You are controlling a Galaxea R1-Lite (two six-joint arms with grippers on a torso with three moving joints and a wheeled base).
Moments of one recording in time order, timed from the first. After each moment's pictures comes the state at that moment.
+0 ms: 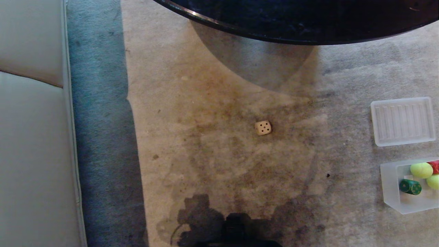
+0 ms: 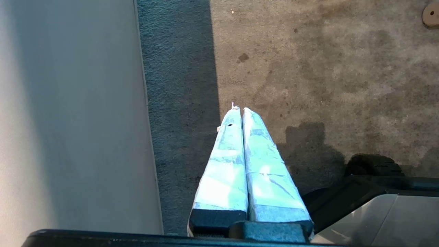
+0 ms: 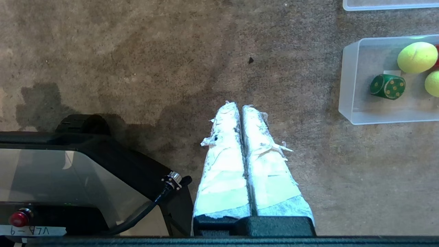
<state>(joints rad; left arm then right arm) 0.00 0.00 0.00 0.01 0.01 0.00 0.00 0.00 -0.09 0.24 0.02 -0.05</state>
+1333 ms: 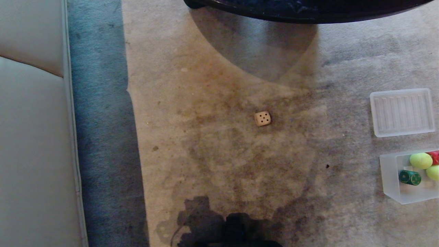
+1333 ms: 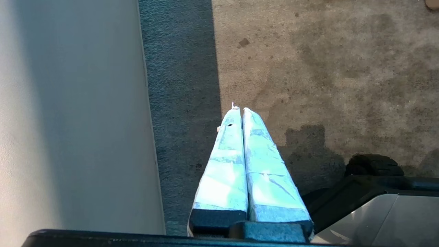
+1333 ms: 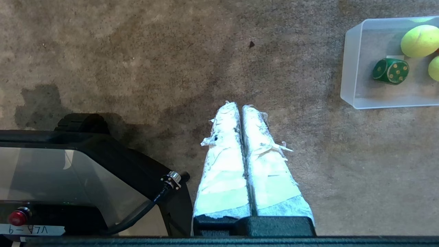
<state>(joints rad) 0.00 0.00 0.00 0.01 0.01 0.00 0.00 0.00 -0.10 0.25 0.02 -0.06</state>
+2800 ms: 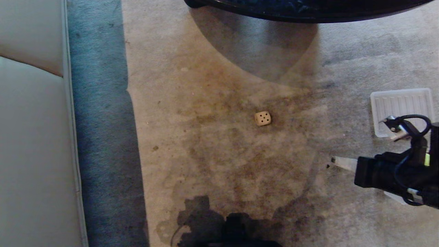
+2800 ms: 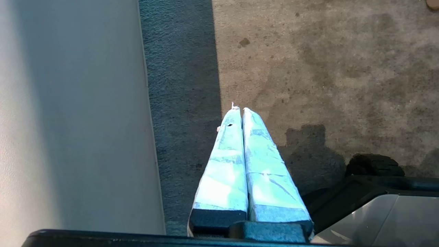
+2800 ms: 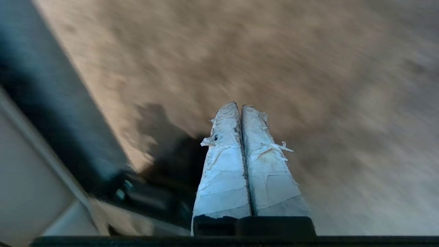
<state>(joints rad) 0.00 0.00 0.00 0.01 0.01 0.00 0.29 1.38 -0.50 -0.53 0.12 0.27</state>
